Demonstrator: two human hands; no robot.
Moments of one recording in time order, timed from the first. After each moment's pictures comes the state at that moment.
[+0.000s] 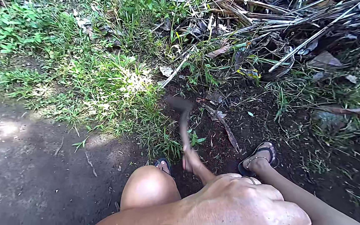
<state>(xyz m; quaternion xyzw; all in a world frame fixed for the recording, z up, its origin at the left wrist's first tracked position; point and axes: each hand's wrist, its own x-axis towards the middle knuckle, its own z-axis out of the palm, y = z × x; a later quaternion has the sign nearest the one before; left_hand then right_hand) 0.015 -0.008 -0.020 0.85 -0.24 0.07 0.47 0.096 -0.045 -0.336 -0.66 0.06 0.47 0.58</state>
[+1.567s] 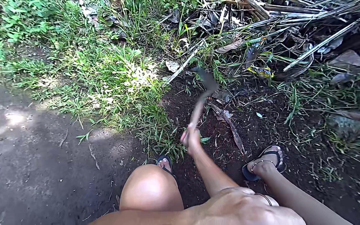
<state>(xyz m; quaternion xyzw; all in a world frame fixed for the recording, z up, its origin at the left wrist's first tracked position) 0.008 -0.007 -0.015 0.84 -0.22 0.03 0.49 0.135 0.019 -0.310 -0.64 0.06 0.39 0.66</state>
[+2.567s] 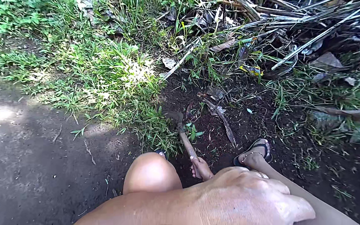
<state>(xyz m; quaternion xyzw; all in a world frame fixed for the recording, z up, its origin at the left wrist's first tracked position) 0.010 -0.020 -0.021 0.85 -0.27 0.06 0.46 0.072 -0.117 -0.336 -0.73 0.12 0.51 0.44</state>
